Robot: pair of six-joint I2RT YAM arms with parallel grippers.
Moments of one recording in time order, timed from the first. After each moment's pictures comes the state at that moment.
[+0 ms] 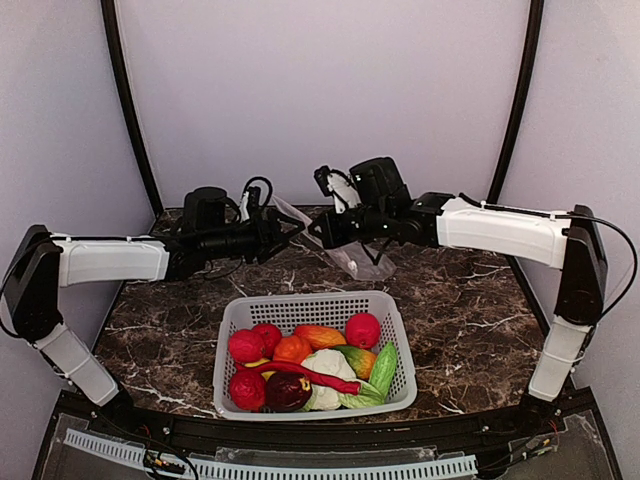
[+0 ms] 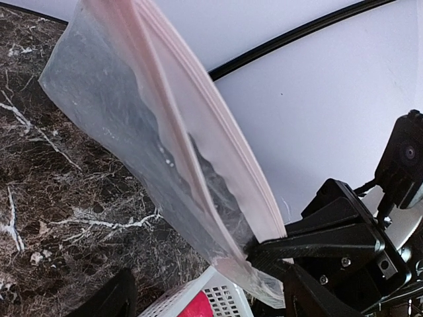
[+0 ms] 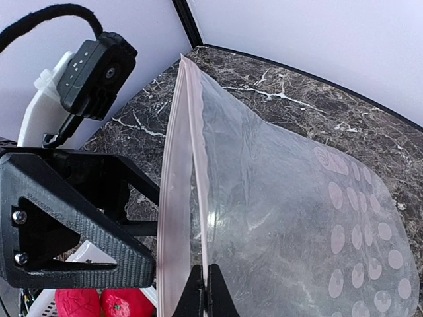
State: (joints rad) left arm -0.62 1.56 0.98 0.30 0.40 -0.91; right arm 0.86 1.80 1.51 -0.21 -0.12 0.28
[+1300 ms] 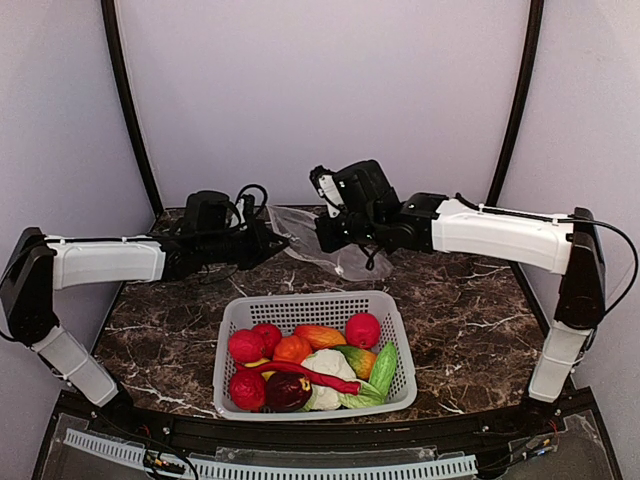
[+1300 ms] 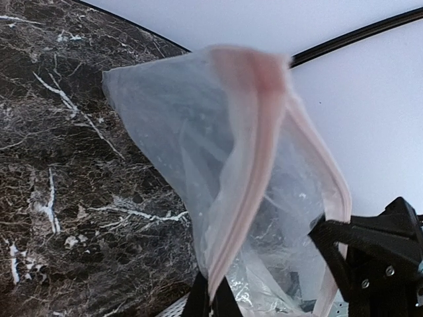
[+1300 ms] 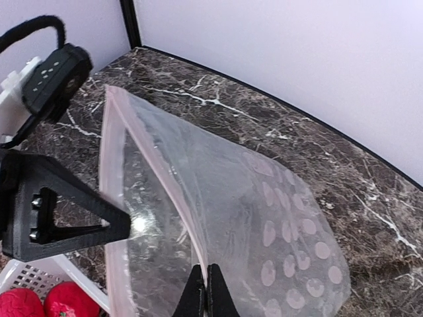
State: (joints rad) left arm -0.62 1.55 0.98 0.17 0.29 -0.91; right arm 0.96 1.80 1.56 -0.30 0.25 0.16
